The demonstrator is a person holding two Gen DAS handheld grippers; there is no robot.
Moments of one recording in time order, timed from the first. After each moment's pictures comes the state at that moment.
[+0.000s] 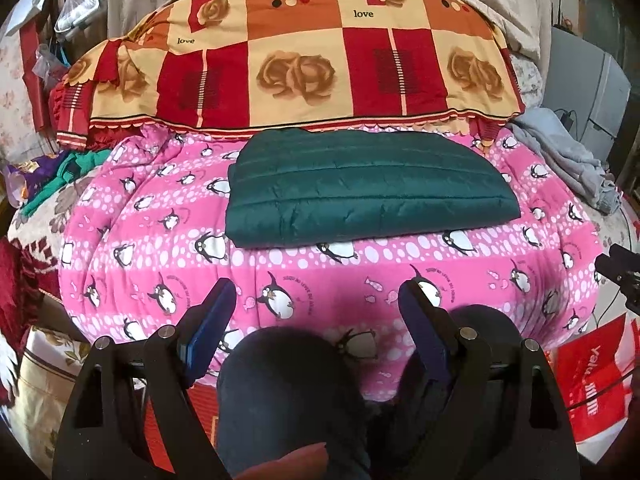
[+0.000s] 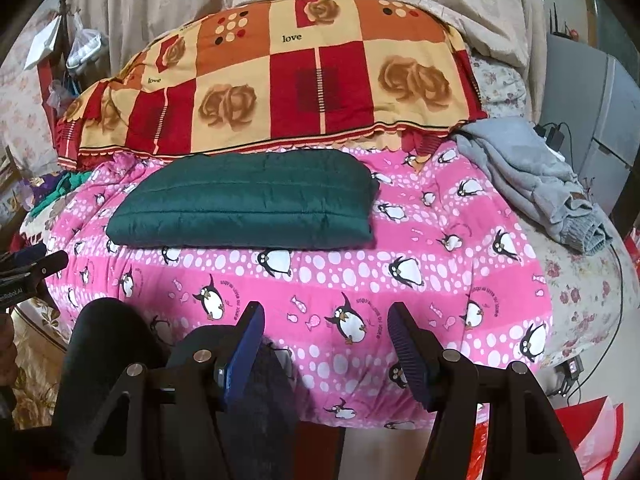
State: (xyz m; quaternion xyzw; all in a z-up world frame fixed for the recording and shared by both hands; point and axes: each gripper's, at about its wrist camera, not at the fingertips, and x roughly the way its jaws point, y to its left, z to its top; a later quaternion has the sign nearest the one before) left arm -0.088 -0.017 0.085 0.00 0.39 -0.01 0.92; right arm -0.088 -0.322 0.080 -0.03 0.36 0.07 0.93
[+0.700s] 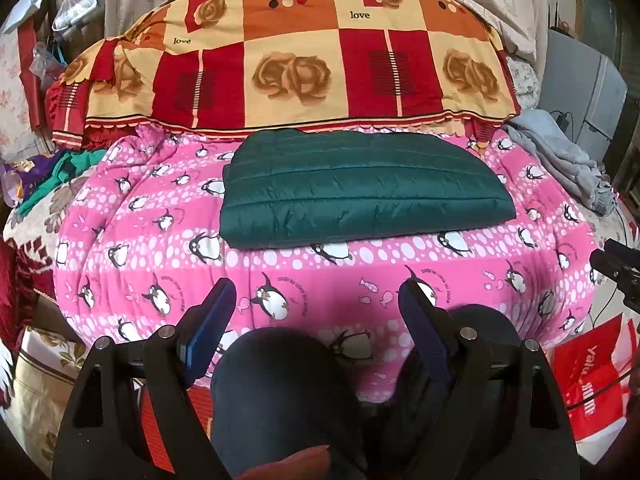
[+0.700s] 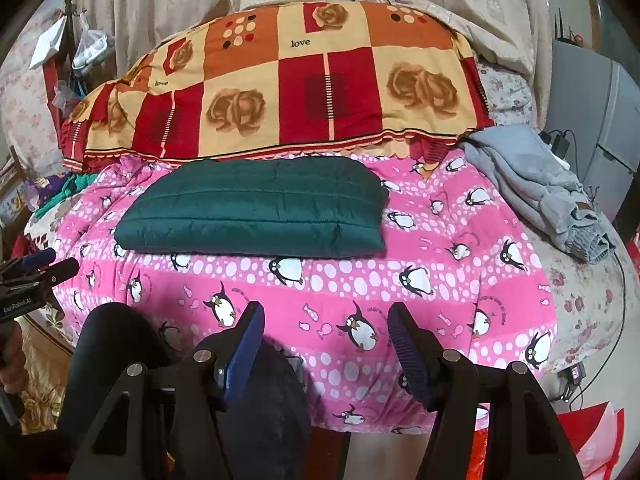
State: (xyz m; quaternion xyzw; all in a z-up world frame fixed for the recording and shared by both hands) left arm -0.087 -0.018 0.084 0.00 0.38 -0.02 0.92; right arm -0.086 -0.308 0.086 -0.03 0.35 0.07 0.93
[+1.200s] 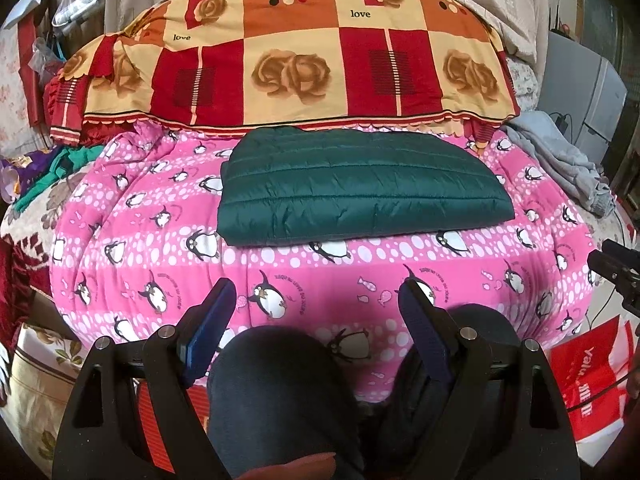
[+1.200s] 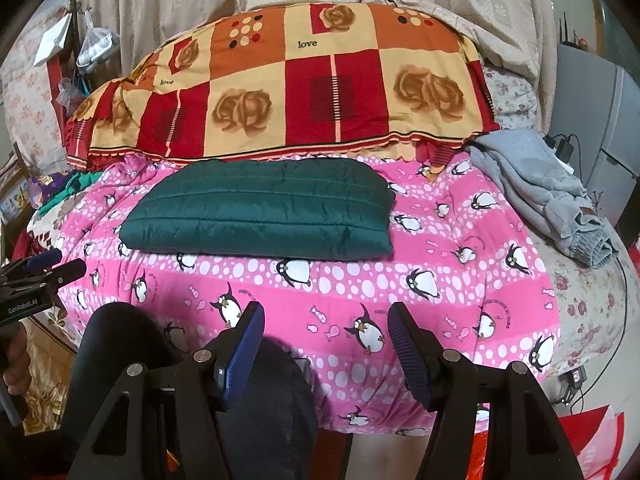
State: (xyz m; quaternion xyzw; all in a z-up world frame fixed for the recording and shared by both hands) left arm -0.087 -0.019 0.083 0.00 0.39 -0.02 0.92; right arm -0.086 -0.301 0.088 -0.03 0.35 0.08 0.93
